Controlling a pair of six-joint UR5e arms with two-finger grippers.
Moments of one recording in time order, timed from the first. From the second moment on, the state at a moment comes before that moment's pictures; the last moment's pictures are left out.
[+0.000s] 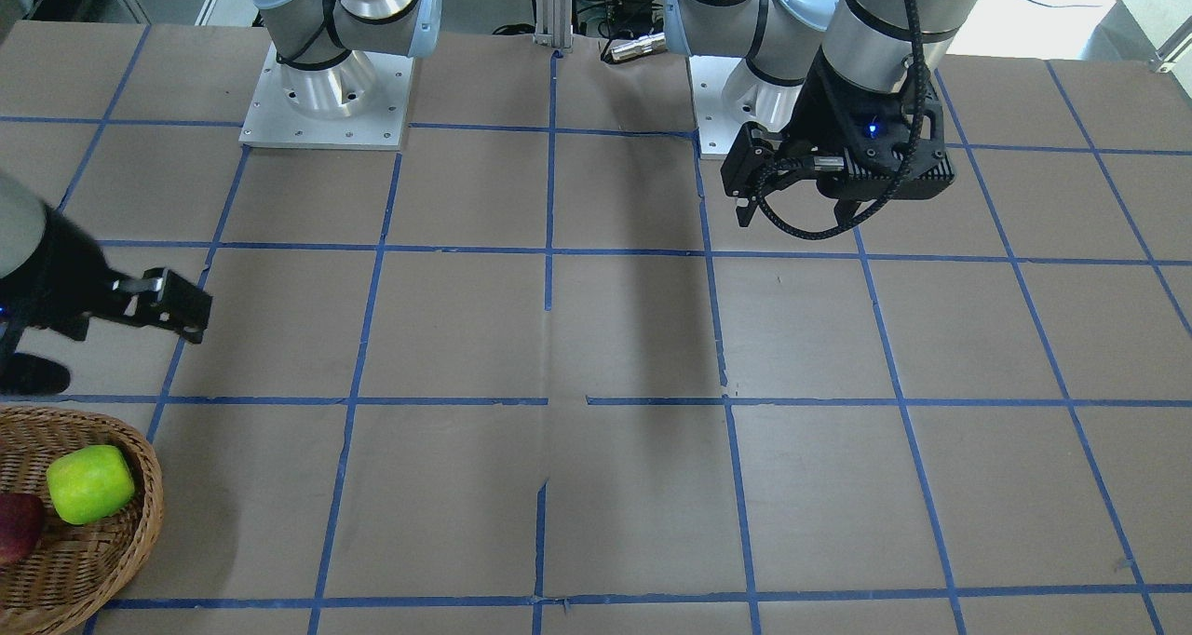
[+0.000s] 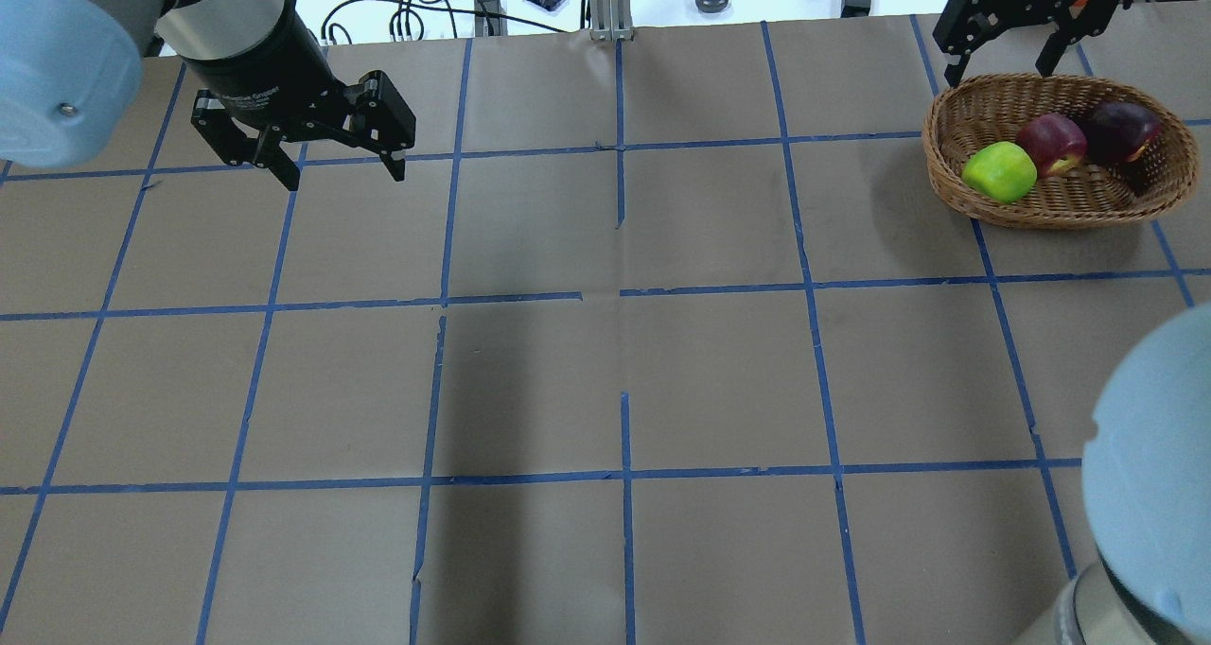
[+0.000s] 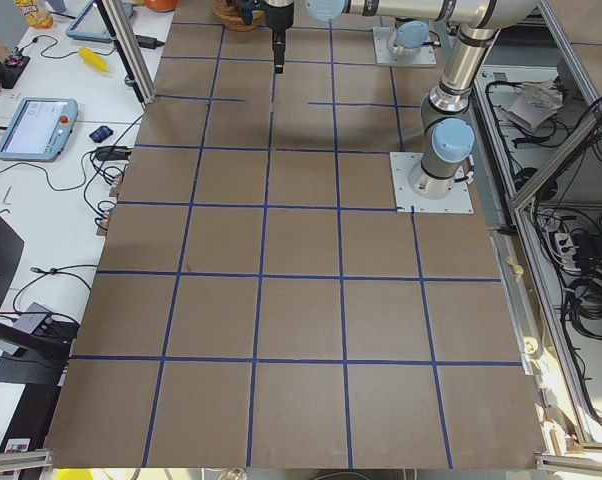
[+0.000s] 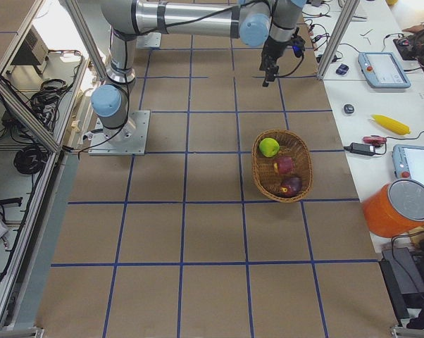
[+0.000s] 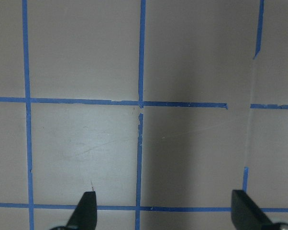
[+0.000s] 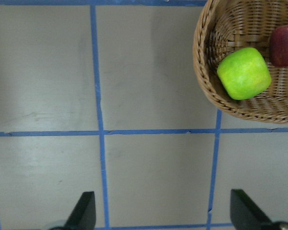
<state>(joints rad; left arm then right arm) -1.60 -1.61 -1.52 -1.56 1.56 -0.07 1.48 -1.26 1.21 -1.40 -1.62 -0.07</state>
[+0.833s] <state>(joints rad) -1.60 -1.60 -1.52 -1.56 1.56 -0.07 1.61 -1.44 1.39 -1.44 -1.58 0.07</state>
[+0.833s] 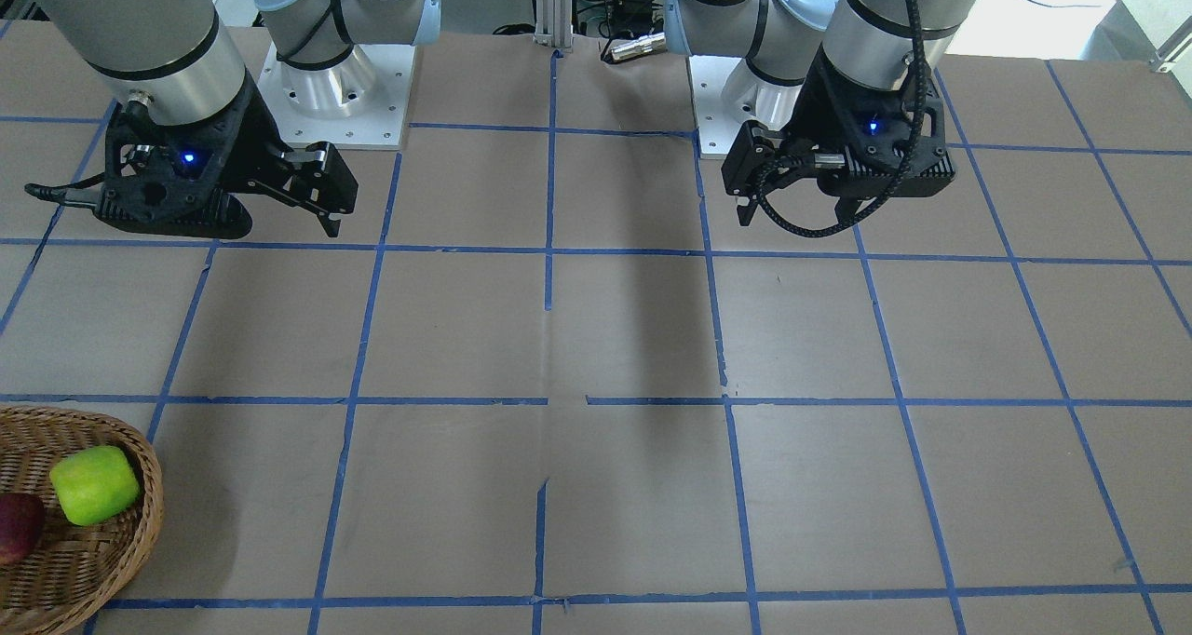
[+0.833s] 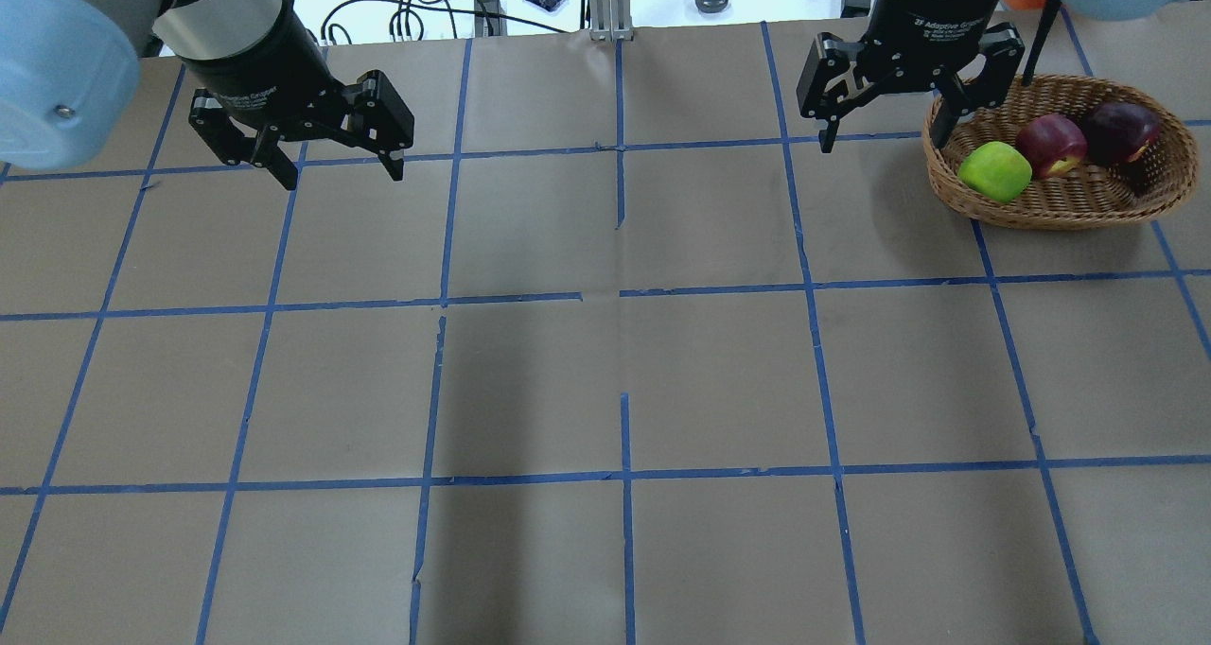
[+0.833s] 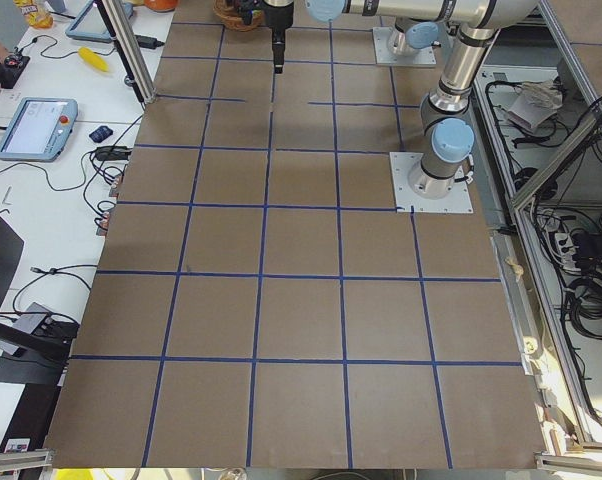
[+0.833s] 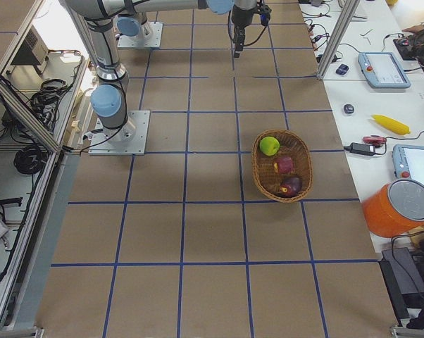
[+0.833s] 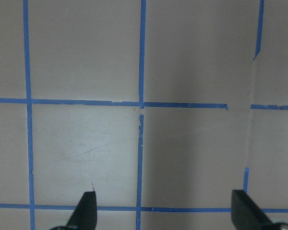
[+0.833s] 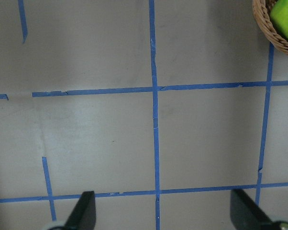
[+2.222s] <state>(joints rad) -1.60 -1.61 -1.52 -1.56 1.56 -0.07 1.59 -1.50 1.45 -1.43 -1.55 0.07</state>
